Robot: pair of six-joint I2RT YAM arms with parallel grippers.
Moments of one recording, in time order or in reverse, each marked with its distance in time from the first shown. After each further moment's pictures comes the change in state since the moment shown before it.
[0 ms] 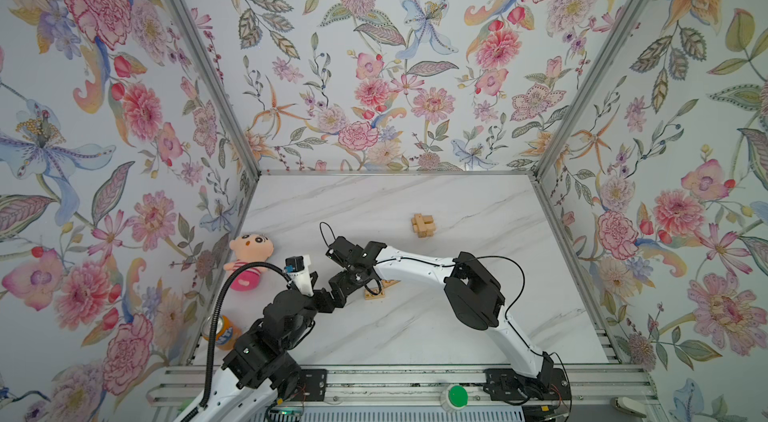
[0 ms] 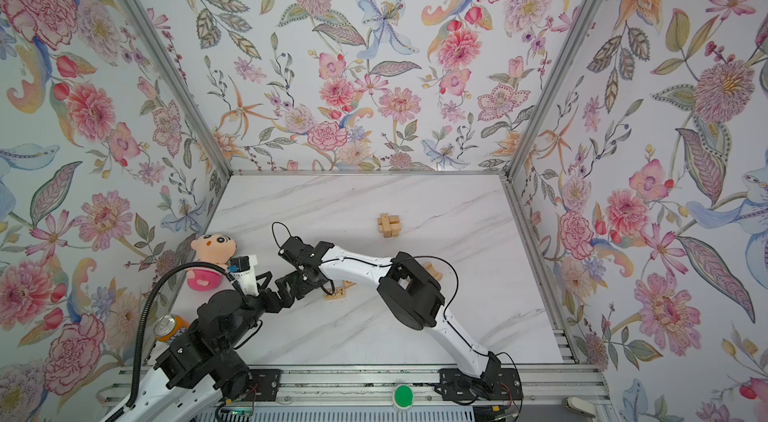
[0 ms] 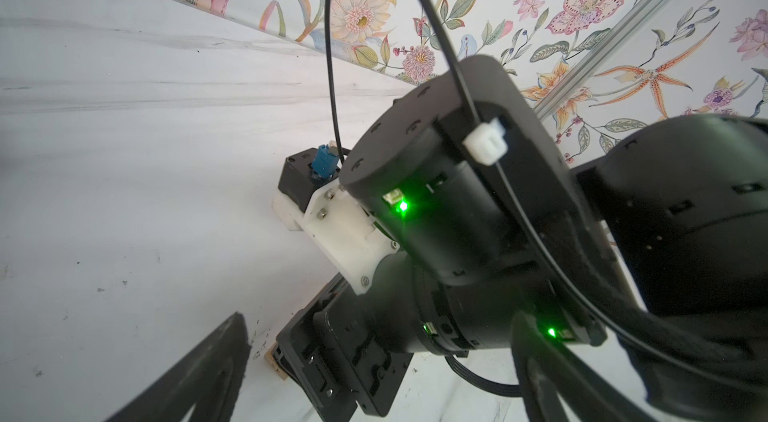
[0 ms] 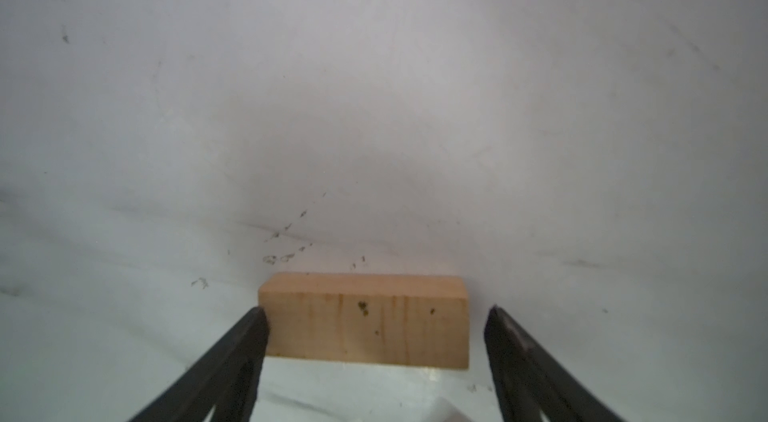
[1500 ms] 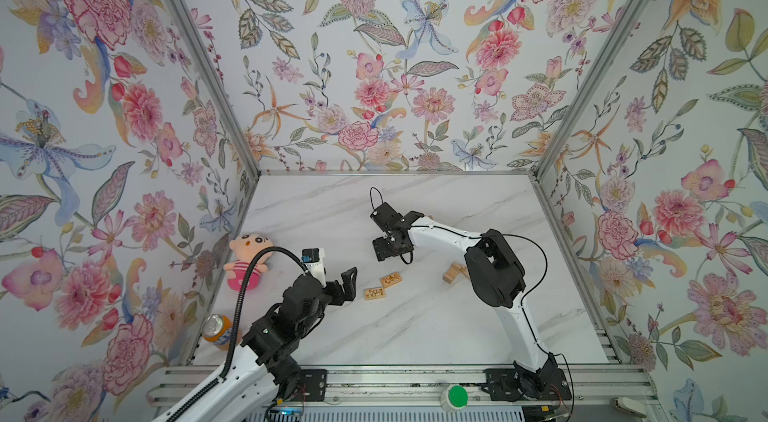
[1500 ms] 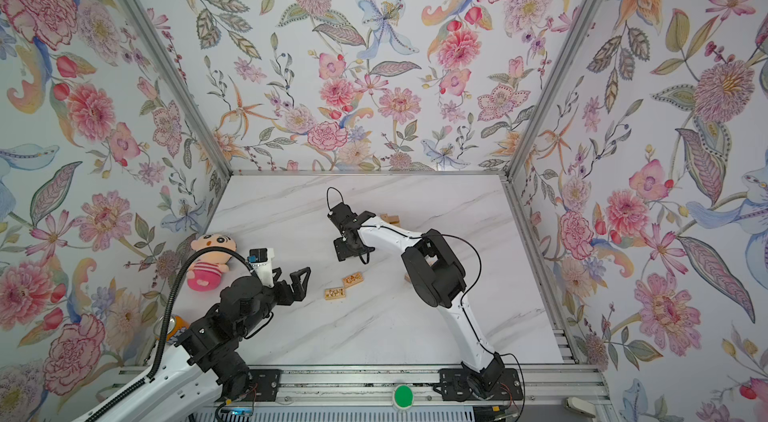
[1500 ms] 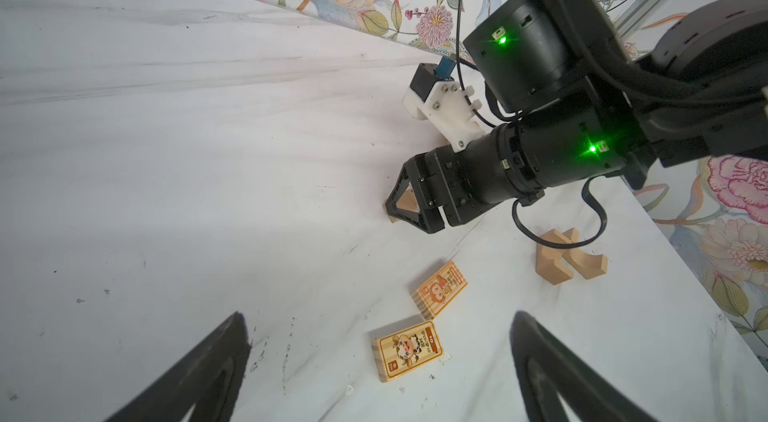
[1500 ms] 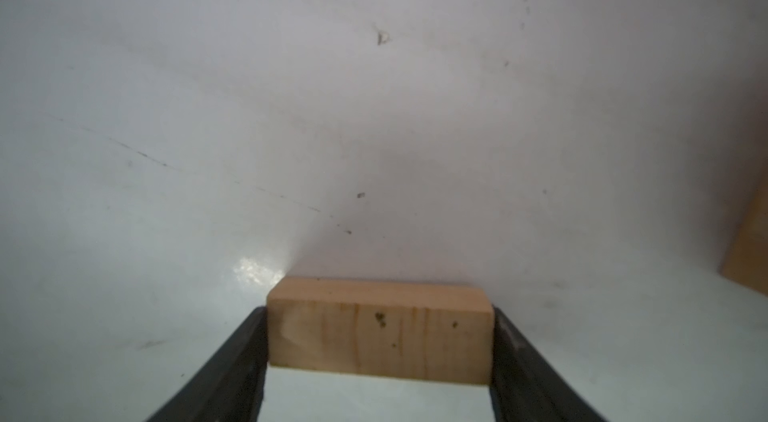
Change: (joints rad) left arm 0.000 0.272 0.019 0.149 0.006 0.034; right arm -0.313 -0.073 -0.127 0.013 0.057 0.009
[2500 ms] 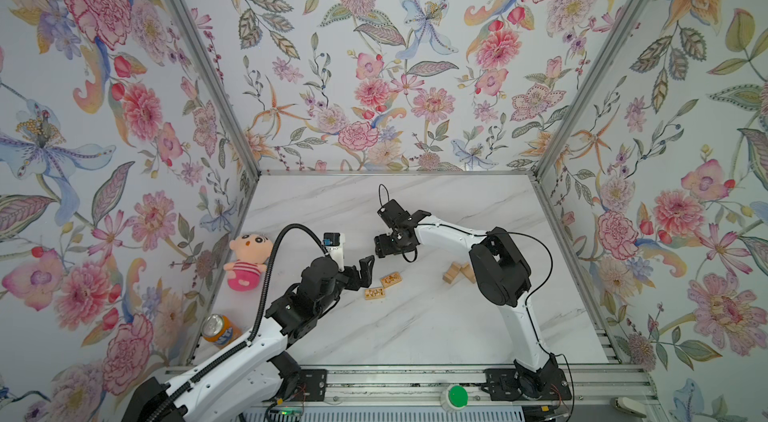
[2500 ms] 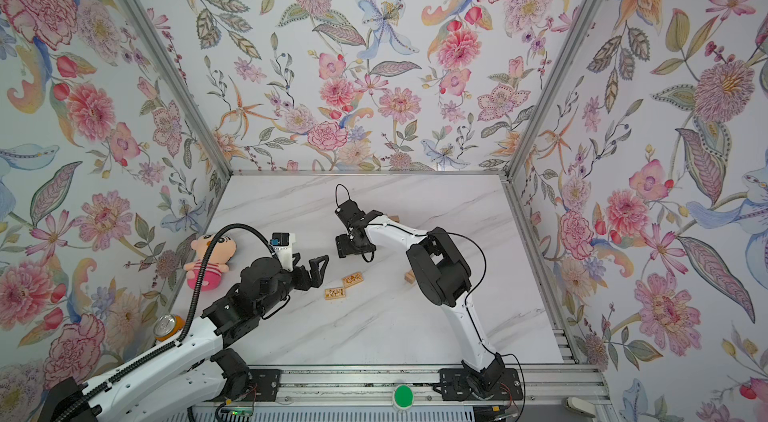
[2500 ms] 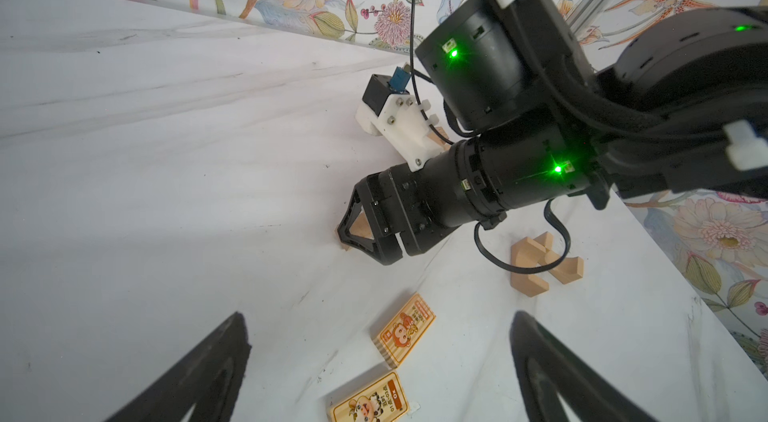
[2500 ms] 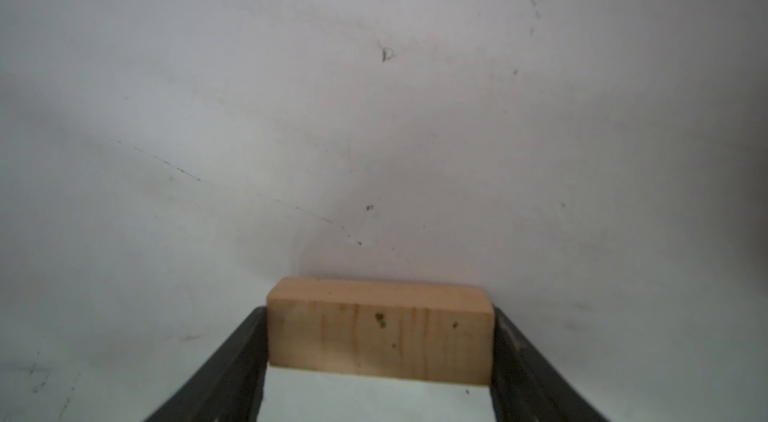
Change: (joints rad) left arm 0.000 0.266 0.084 0.222 0.084 0.058; right arm -0.027 -0.026 -0.058 0.090 -0.128 0.040
